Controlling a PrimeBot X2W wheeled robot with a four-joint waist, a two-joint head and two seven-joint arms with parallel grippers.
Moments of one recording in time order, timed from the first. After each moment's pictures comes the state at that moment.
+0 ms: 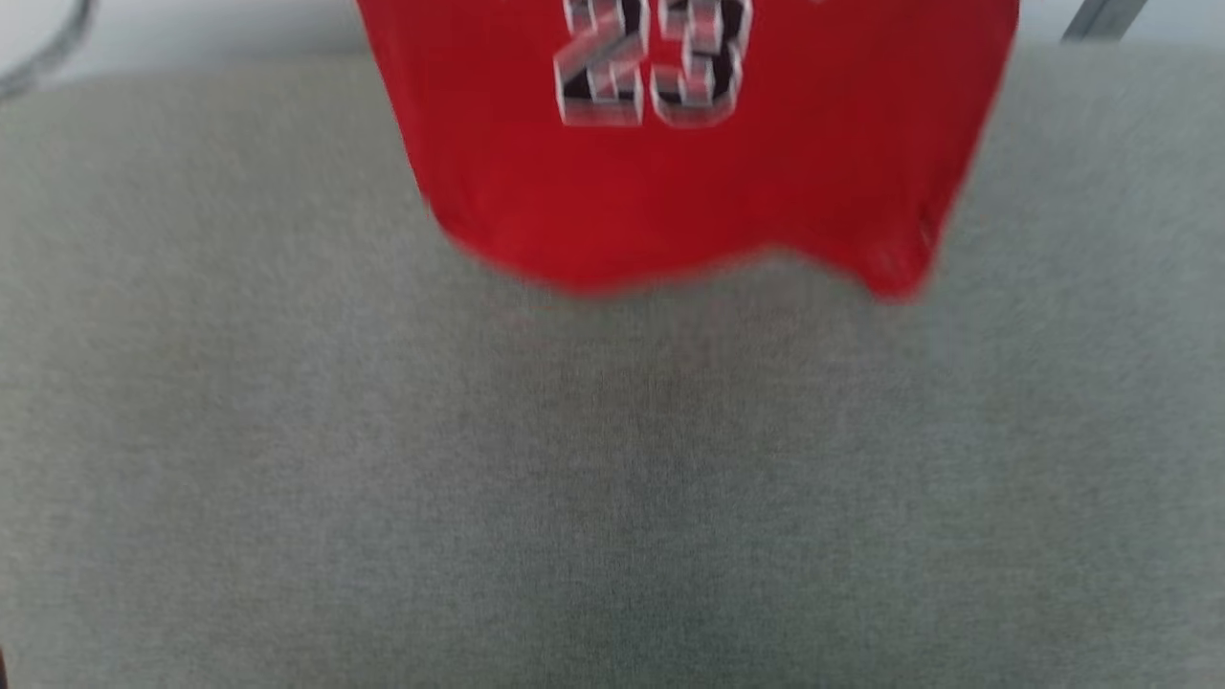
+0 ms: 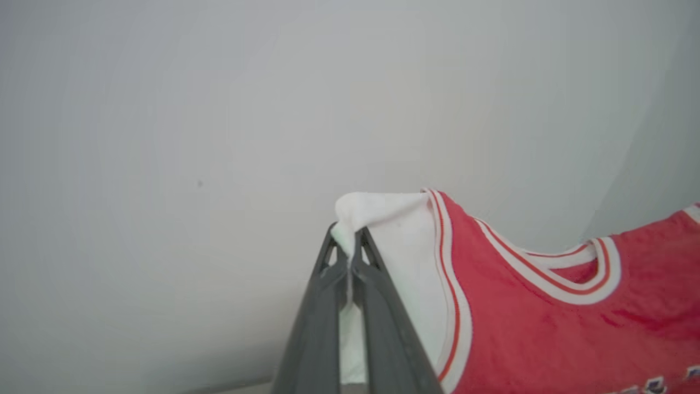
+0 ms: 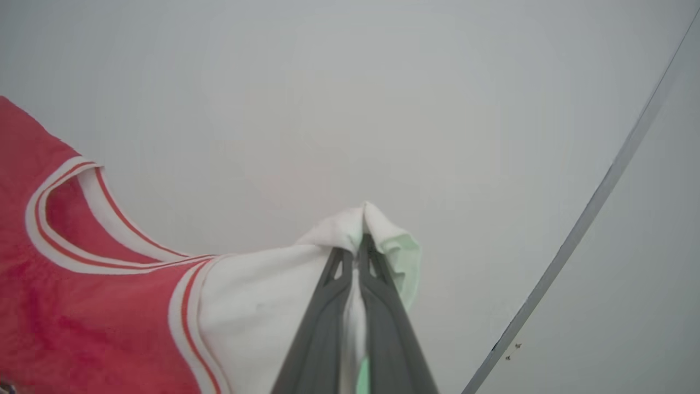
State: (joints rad) left arm -1.50 0.48 -0.52 0.66 -0.80 0.01 0.41; right arm -1.35 -0.42 0.31 0.56 0.44 0.13 0.31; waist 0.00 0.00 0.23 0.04
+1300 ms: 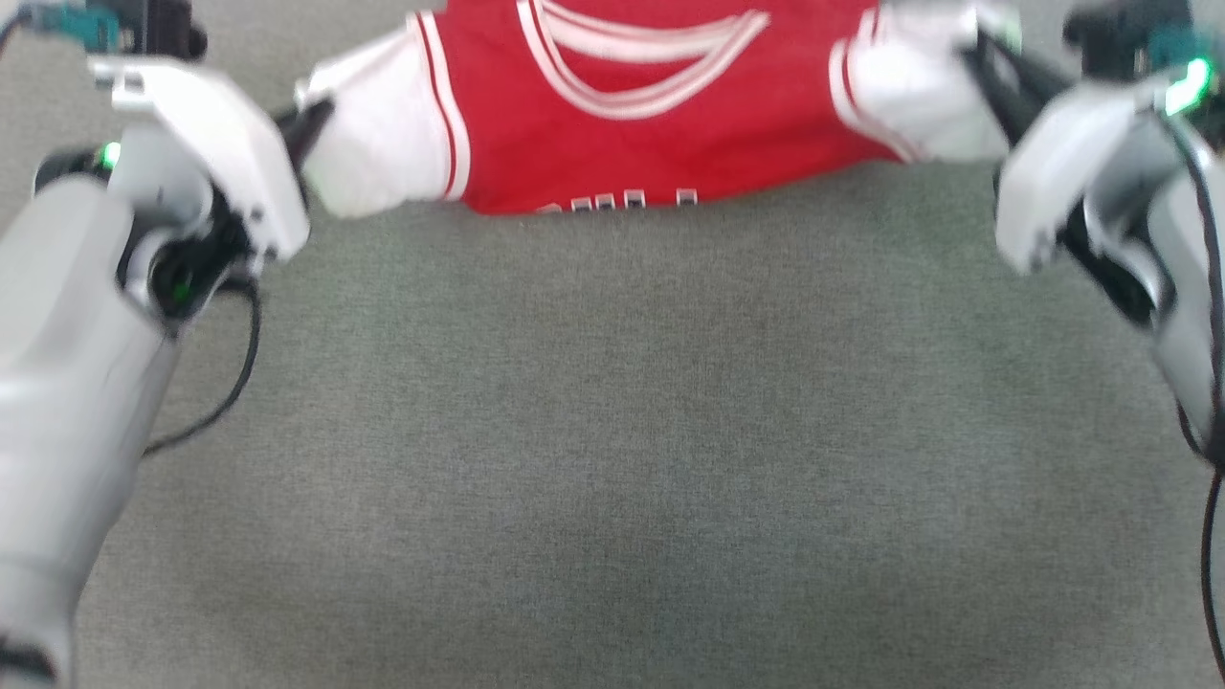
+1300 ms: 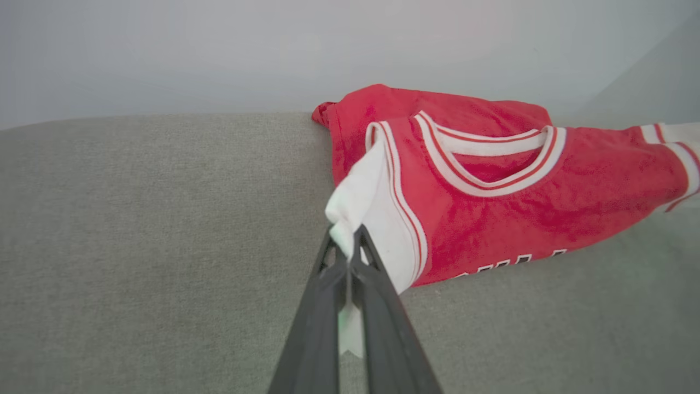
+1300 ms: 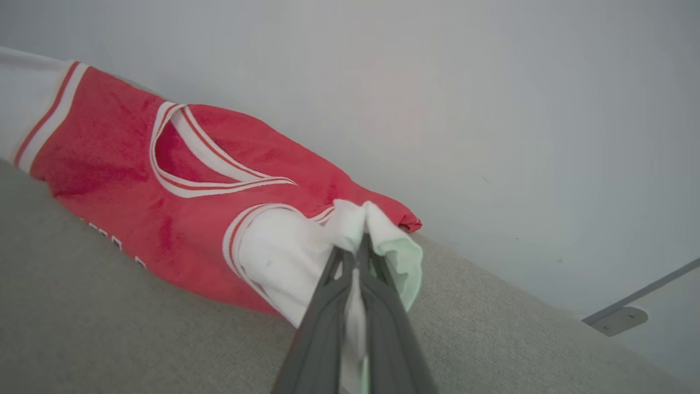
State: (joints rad) left arm -1.07 0.49 -0.67 0.78 -1.01 -0.13 0.30; right arm -1.04 -0.48 0.70 0.69 0.62 0.13 0.00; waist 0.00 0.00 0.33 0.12
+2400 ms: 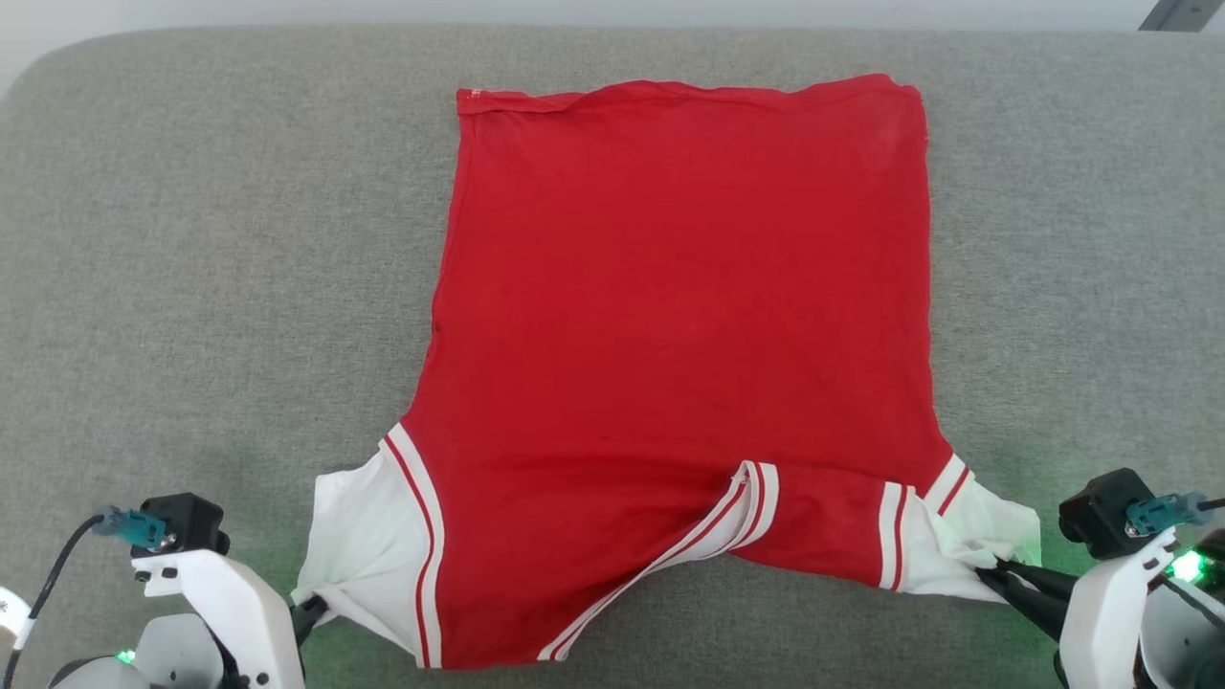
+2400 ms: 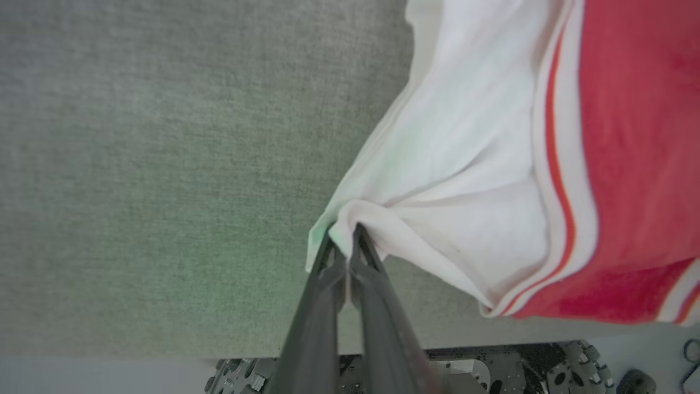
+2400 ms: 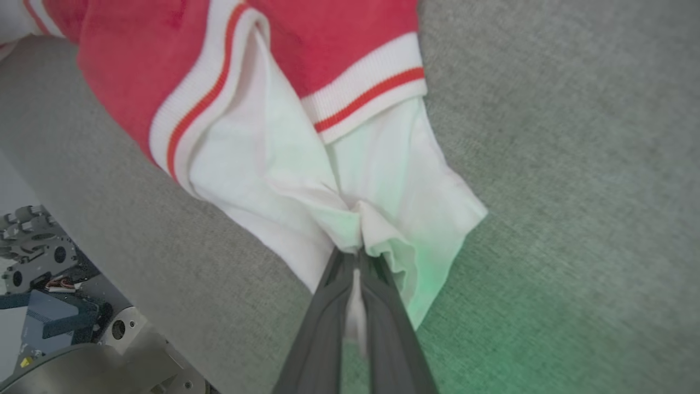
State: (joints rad) left arm -0.17 0.83 -0.67 0.01 -1.22 0.33 0.40; right arm -0.13 -0.81 0.54 0.00 0.77 0.13 0.40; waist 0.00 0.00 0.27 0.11
